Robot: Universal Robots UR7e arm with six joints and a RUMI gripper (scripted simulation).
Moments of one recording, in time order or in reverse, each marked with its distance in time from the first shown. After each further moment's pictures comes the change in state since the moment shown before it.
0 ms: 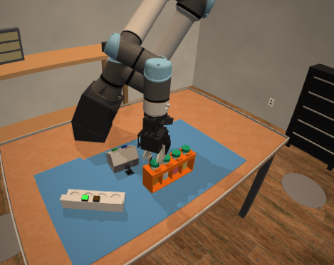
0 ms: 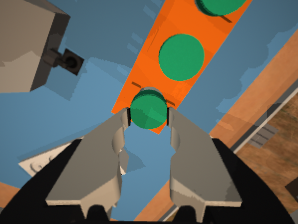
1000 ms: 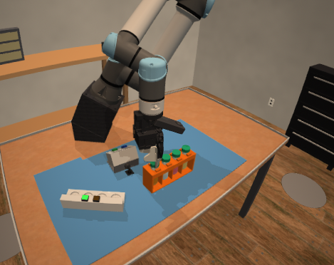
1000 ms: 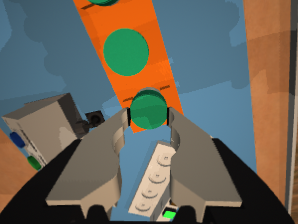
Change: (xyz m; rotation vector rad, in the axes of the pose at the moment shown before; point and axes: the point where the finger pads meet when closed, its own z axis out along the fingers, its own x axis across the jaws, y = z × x) arm 0.000 0.000 0.001 0.019 0.007 0.829
